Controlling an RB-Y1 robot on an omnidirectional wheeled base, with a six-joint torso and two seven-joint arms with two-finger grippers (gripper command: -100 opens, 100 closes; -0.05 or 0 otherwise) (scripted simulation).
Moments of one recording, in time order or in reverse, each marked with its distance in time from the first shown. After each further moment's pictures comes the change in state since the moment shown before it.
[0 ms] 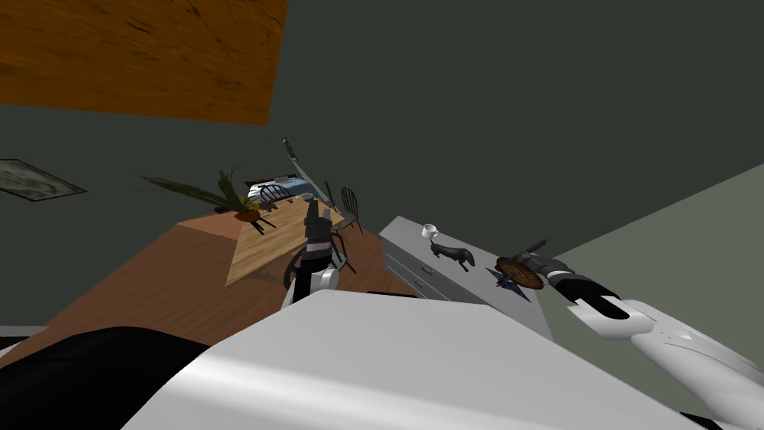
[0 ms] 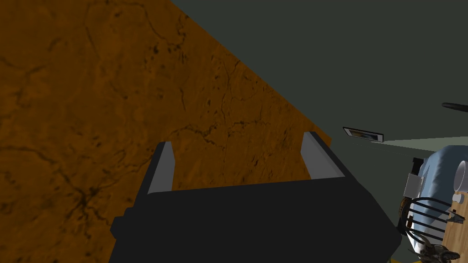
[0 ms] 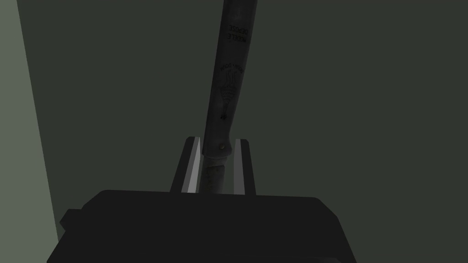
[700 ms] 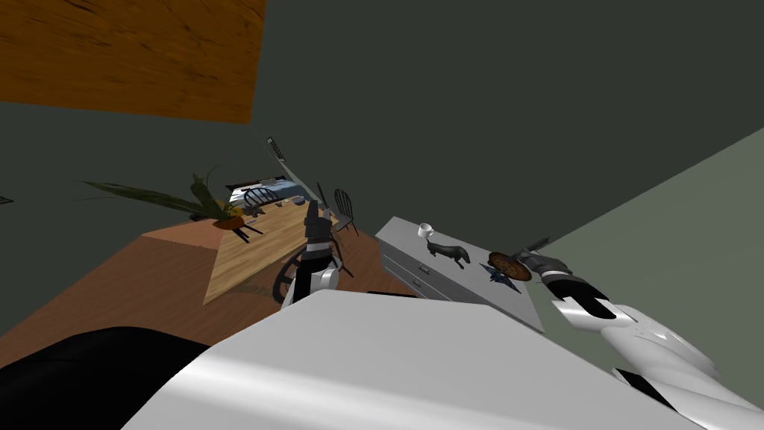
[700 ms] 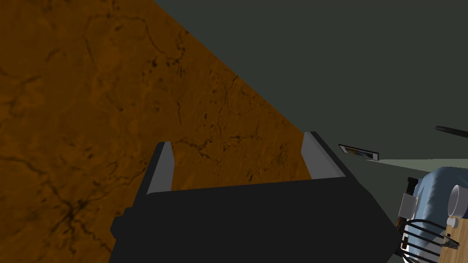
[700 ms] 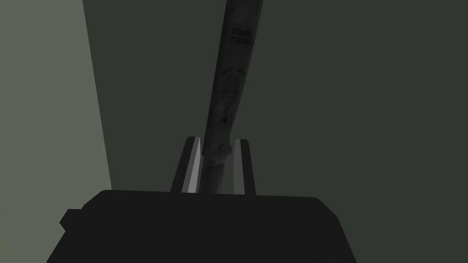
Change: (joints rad) left arm 0.000 0.000 0.000 0.000 0.000 0.000 0.000; right arm -0.080 0.115 -0.161 0.121 -0.009 -0.108 0.186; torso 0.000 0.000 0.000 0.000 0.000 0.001
